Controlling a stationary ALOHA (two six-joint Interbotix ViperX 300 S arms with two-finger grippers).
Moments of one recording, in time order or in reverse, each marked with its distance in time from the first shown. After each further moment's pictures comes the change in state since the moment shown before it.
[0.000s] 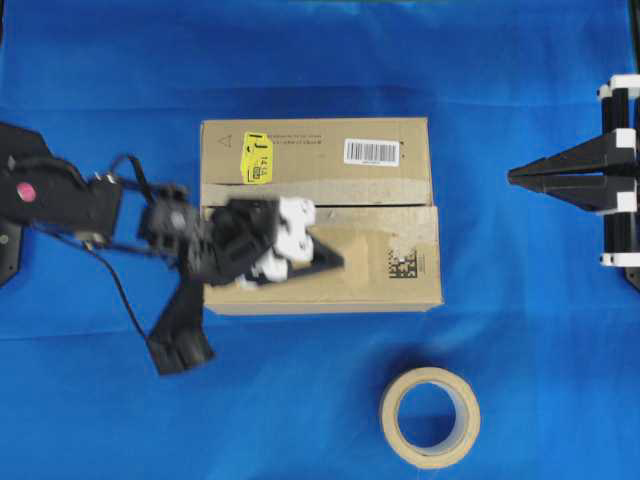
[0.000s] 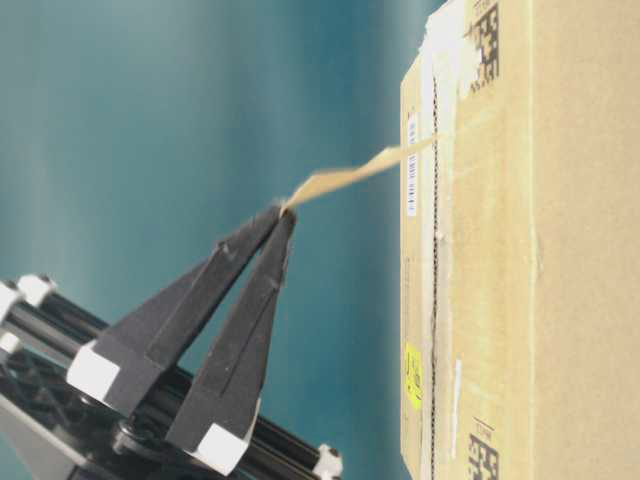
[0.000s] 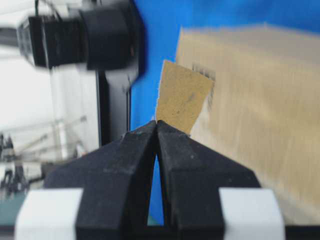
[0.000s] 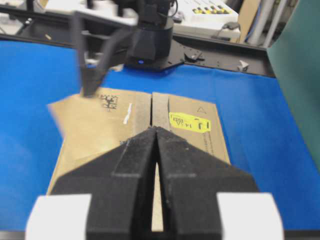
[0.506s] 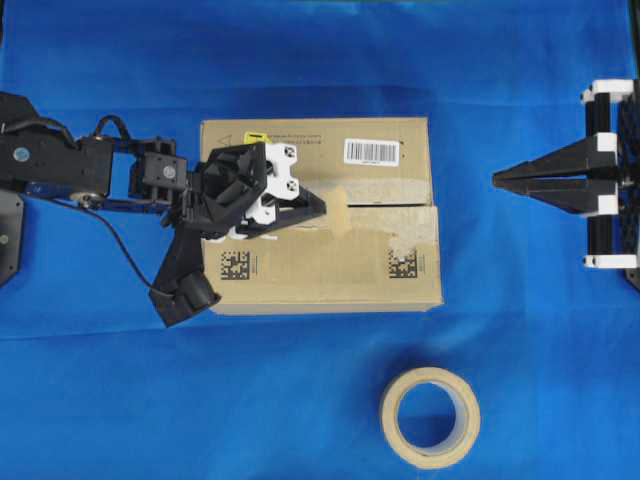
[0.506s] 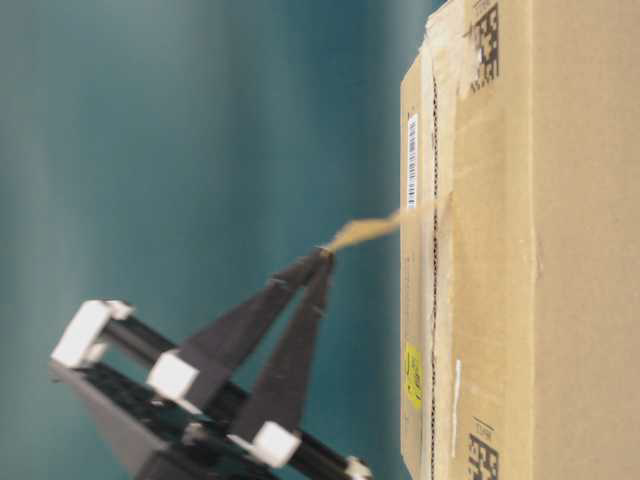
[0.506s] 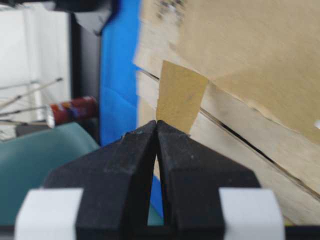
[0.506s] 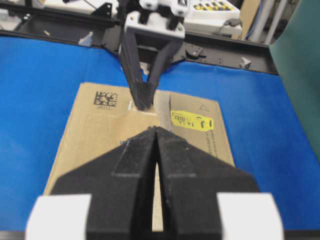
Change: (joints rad) left arm 0.104 0.000 0.067 0.000 0.002 0.003; right arm 0.000 0.067 0.005 0.002 -0.066 -0.002
